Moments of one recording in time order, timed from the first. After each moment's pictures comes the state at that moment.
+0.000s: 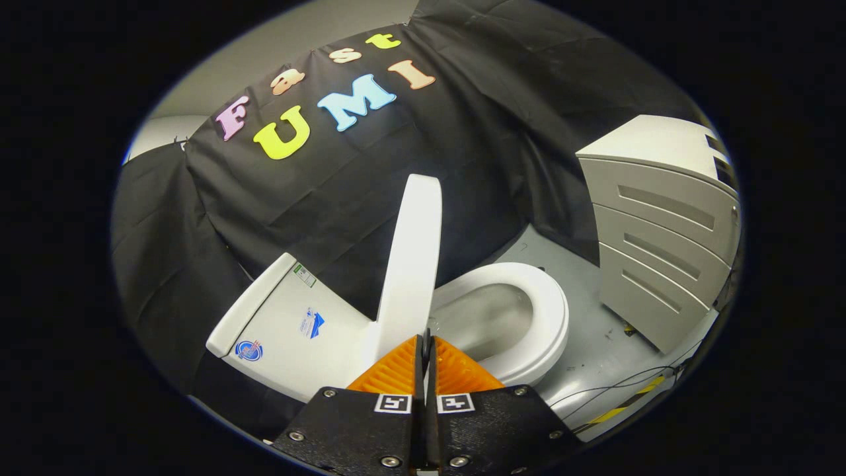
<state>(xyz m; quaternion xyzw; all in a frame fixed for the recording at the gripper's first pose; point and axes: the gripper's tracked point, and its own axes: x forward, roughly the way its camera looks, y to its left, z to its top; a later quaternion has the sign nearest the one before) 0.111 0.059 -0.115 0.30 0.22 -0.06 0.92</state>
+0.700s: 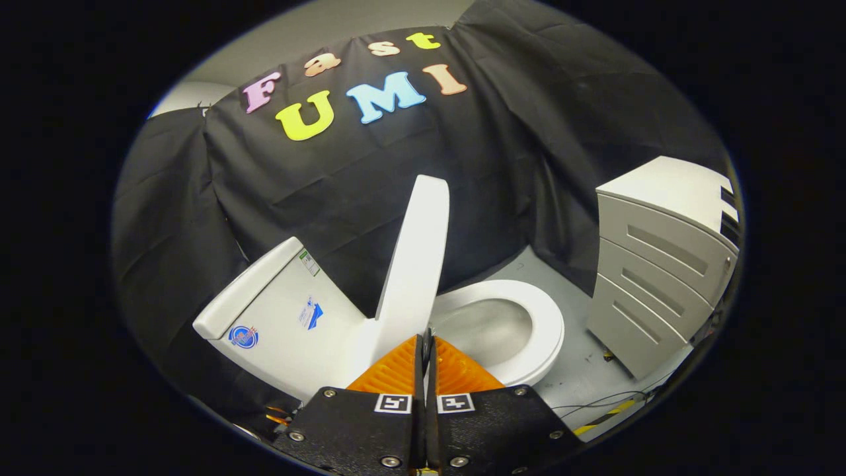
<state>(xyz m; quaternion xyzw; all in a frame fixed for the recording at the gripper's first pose) 0.119 0.089 -0.087 0.21 0.22 -0.05 0.95</state>
